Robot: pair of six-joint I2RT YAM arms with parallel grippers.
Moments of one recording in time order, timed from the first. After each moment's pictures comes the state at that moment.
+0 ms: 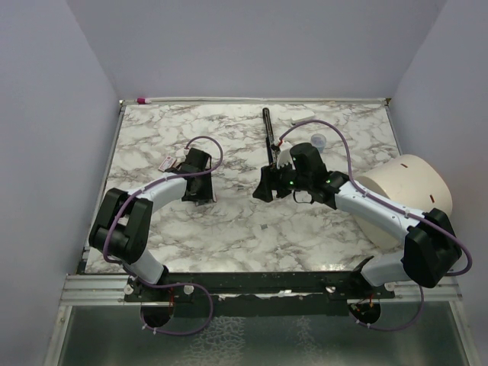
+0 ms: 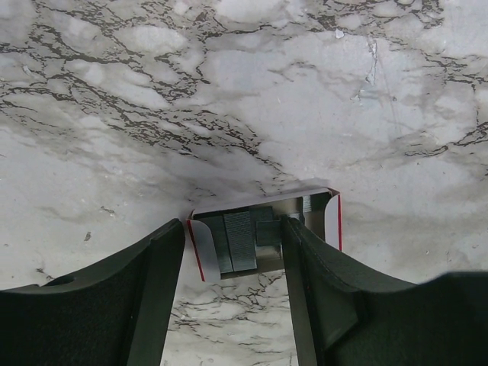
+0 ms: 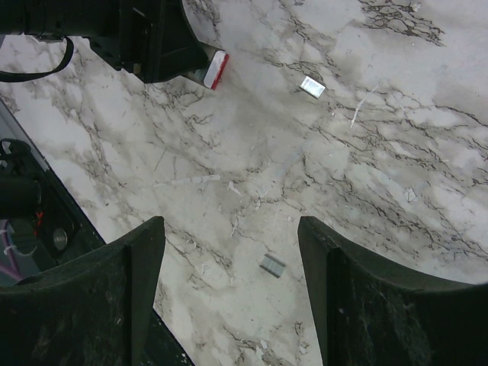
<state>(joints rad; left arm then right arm) -0.38 1.59 0.88 -0.40 -0.14 -0.44 0.67 1.39 0.95 -0.17 -0.32 0.31</state>
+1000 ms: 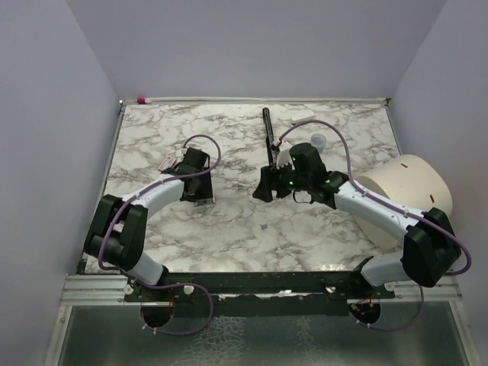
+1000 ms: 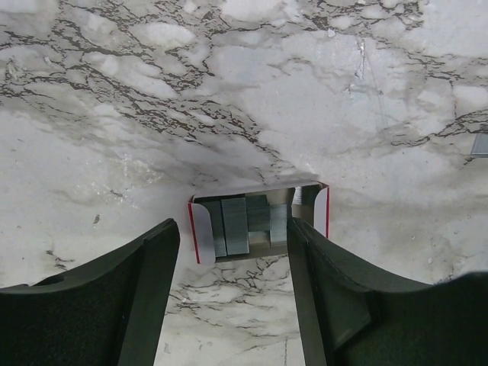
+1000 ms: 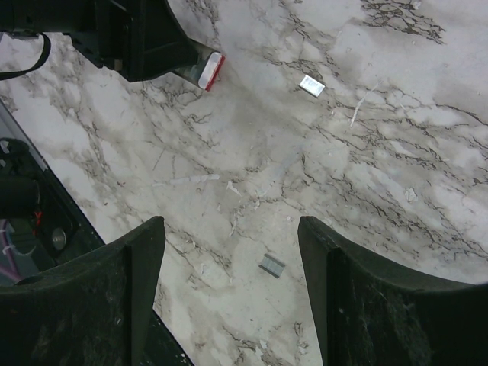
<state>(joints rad) -0.38 1.55 0.87 -0.42 -0.14 -0.45 0.67 1.39 0.95 -0.17 -0.32 0.31</state>
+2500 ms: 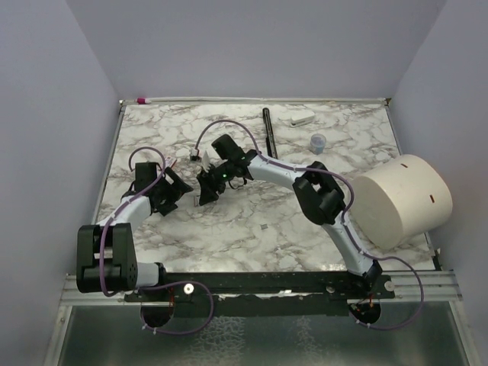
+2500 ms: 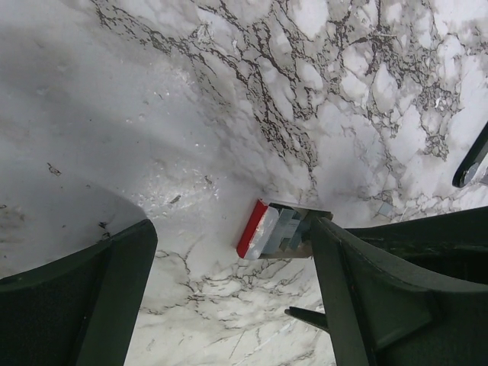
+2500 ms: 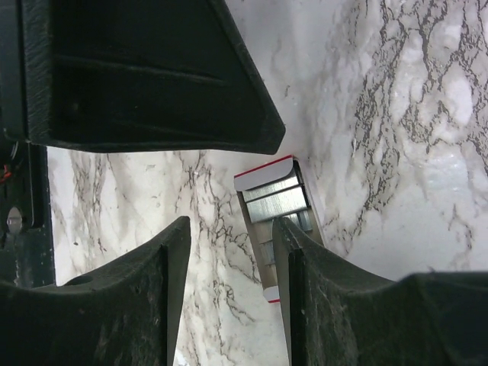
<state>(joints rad) 0.05 1.33 0.59 -0.19 0.25 -0.78 0.84 2.37 1.86 -0.33 -0.78 -0.07</state>
